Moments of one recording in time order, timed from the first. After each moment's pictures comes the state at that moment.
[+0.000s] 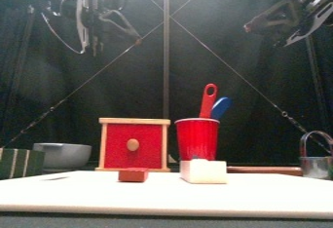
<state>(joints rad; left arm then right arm) 0.07 -0.40 0.75 -0.44 0.15 0.00 -0.01 -0.82 1.12 -0.03 -0.19 0.00</state>
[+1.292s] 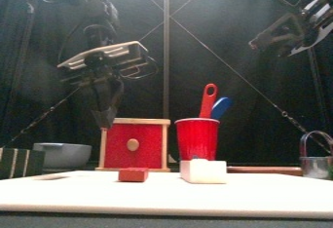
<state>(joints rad) -0.10 0.09 0.40 0.20 0.90 -1.42 -0.03 -0.82 1.15 -0.02 -0.12 0.00</state>
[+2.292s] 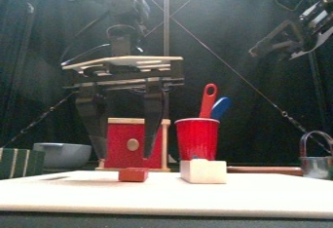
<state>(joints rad) -0.23 0.33 0.20 0.18 0.98 -1.77 -0.06 -0.82 1.16 -0.02 -0.09 0.00</state>
